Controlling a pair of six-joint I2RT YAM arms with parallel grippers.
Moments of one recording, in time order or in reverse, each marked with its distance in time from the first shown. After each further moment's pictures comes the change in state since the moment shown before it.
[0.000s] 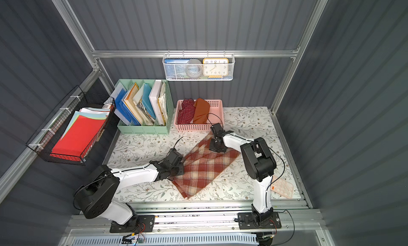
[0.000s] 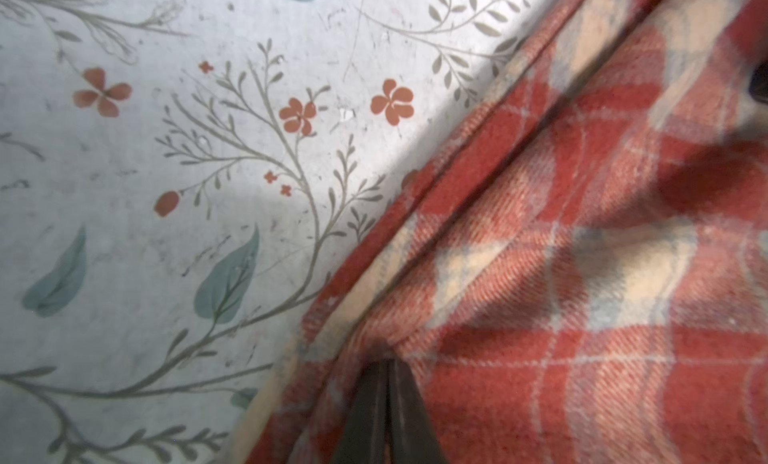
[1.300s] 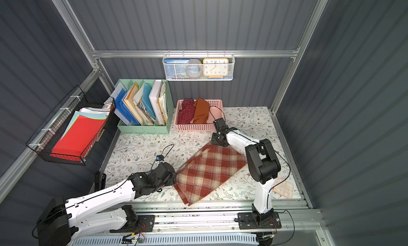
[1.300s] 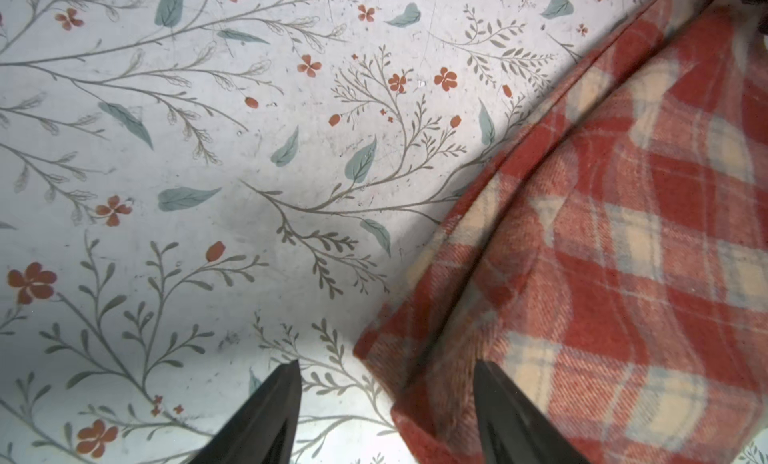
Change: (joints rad) left arm -0.164 -0.480 -0.089 -0.379 -0.210 -0.152; right arm -0.017 -0.135 -0.036 0.048 0.053 -0.060
